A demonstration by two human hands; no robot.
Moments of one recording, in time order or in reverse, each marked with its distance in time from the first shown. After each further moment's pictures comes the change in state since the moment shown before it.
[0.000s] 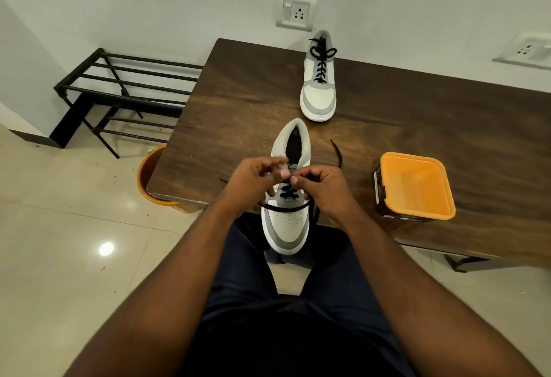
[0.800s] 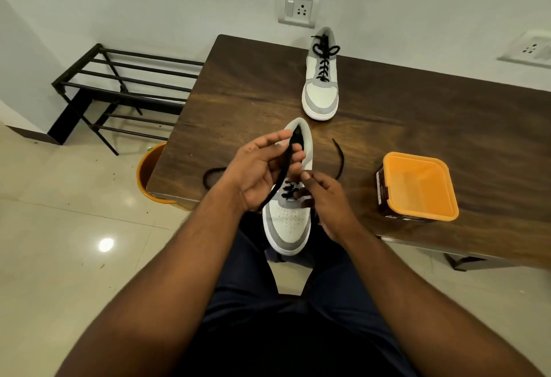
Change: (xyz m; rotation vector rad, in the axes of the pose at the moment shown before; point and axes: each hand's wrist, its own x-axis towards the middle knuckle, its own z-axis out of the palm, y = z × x) left_hand 0.001 0.046 0.003 -0.931 0.014 -0.204; right_hand -0.009 0.016 0.011 0.179 0.040 0.068
